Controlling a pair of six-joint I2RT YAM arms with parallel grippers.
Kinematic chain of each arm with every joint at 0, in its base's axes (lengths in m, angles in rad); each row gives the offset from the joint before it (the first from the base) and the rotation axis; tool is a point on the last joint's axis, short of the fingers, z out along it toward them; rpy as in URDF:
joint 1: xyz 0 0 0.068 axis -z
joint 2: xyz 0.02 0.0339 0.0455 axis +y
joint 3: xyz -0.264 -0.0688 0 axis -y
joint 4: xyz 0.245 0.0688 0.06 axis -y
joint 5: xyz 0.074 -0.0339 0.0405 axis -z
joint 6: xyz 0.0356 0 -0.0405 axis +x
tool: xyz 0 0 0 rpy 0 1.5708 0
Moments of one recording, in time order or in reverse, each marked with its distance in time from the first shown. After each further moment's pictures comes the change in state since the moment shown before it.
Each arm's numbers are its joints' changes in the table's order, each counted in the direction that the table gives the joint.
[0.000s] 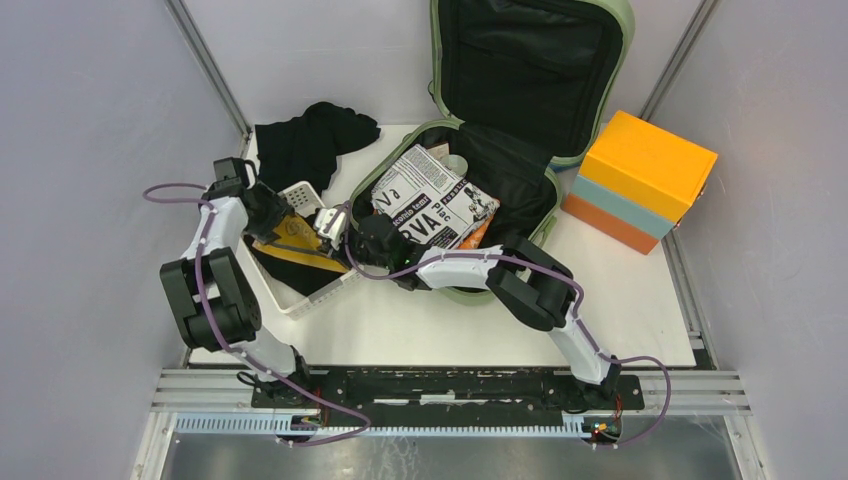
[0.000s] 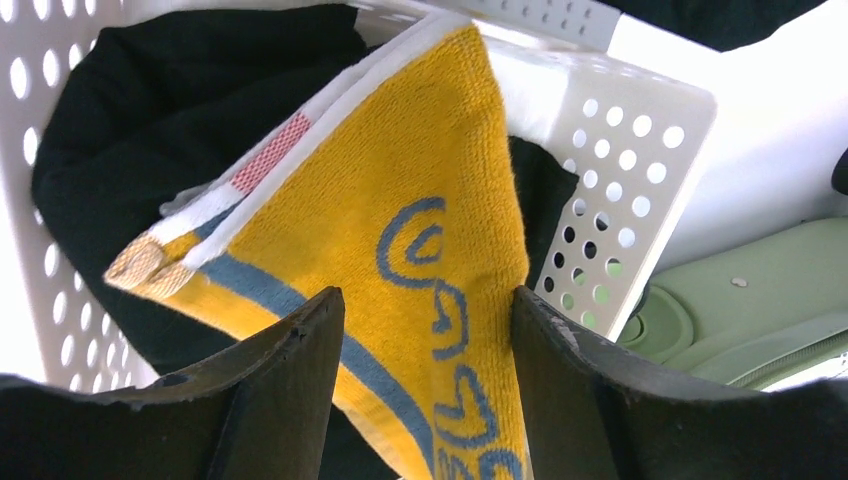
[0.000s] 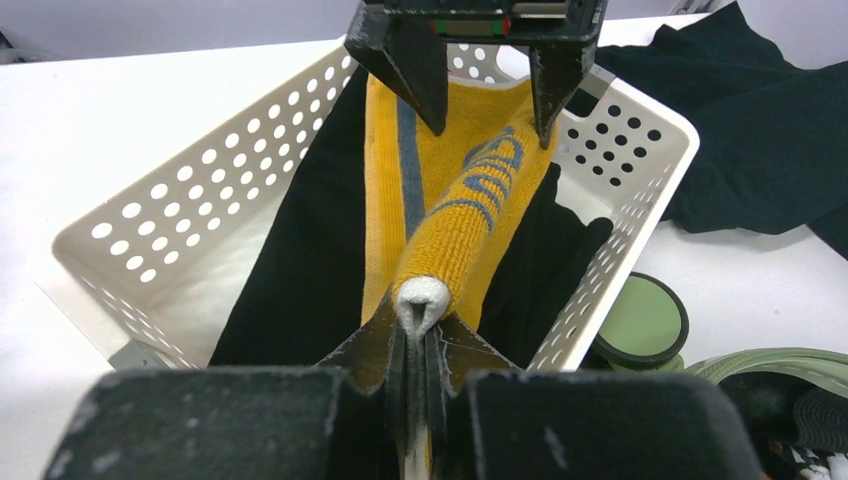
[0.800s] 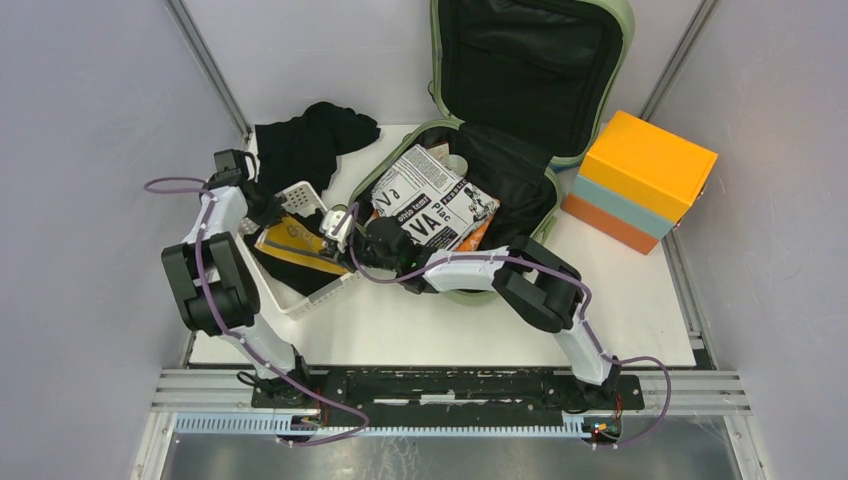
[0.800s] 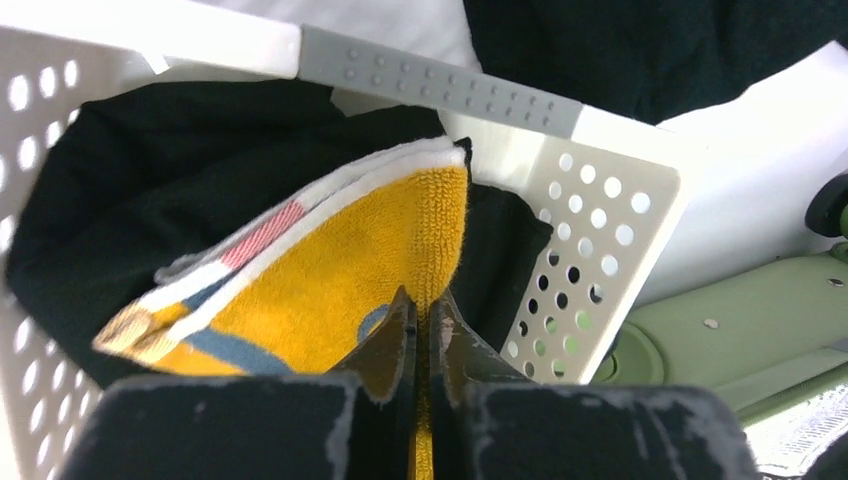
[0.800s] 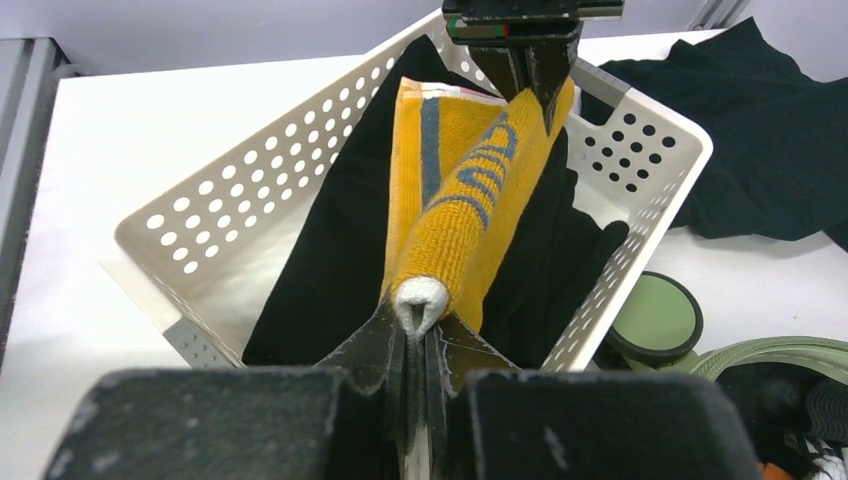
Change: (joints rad) left arm -0.001 0.120 0.098 0.021 0.008 -0.029; right arm 0.001 -0.046 -0.077 0.066 -0.044 0.025
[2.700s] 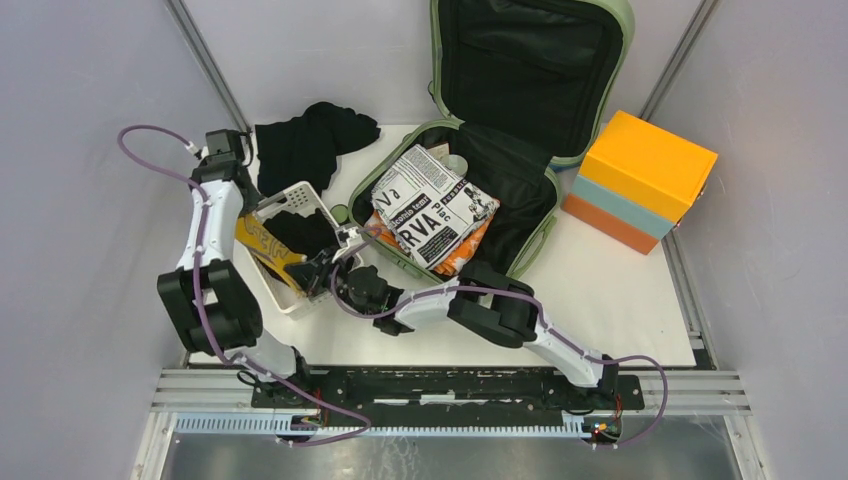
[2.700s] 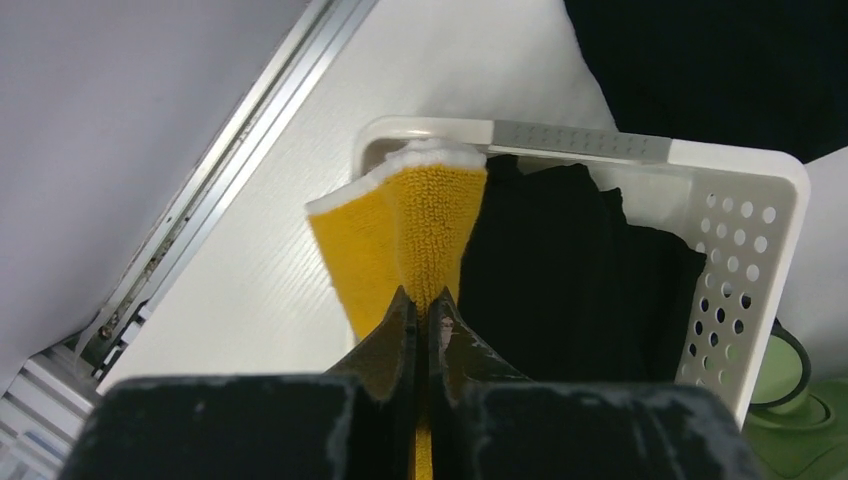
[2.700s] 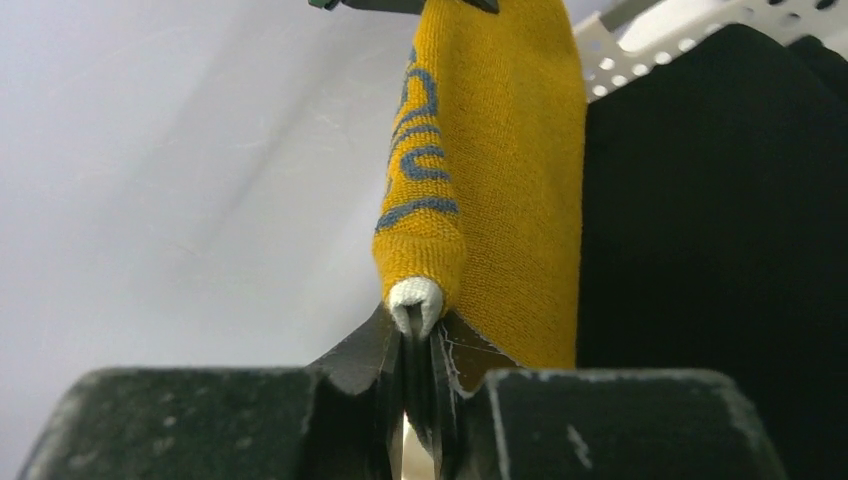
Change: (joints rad) left arm 0.042 -0.172 0.114 -0.181 -0.440 0.346; right arm -0.184 0.231 0.087 0.454 0.471 0.938
